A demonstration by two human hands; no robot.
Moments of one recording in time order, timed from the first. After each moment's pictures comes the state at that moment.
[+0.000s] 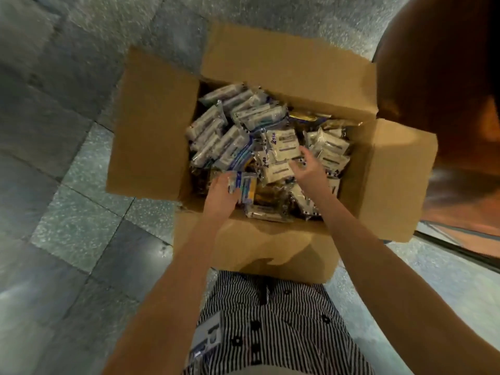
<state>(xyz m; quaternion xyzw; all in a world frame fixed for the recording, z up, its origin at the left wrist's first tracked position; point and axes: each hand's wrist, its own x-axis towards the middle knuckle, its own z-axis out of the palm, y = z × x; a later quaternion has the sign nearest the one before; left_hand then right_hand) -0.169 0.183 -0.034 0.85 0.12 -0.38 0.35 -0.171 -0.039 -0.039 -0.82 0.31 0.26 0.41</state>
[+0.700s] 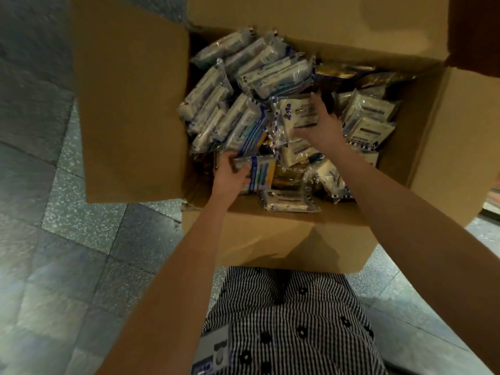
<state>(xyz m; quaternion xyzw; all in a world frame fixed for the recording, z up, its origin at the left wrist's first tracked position) -0.148 0.199 -0.130 0.75 0.23 -0.40 0.47 -0.117 -0.041 -0.149 -0.83 0.30 0.30 0.34</state>
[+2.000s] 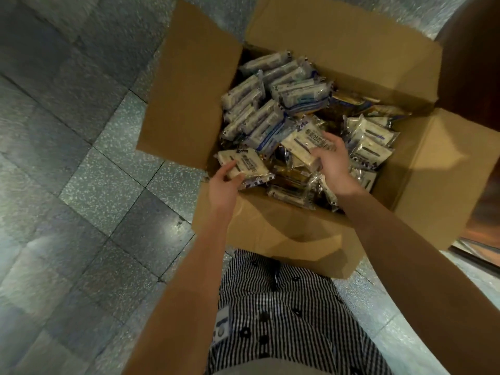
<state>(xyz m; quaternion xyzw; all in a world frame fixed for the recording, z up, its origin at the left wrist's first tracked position) -0.214 0.224 -0.033 0.69 0.40 -0.23 0.56 -0.173 -0.008 -0.060 -0.66 0.42 0.20 0.59</state>
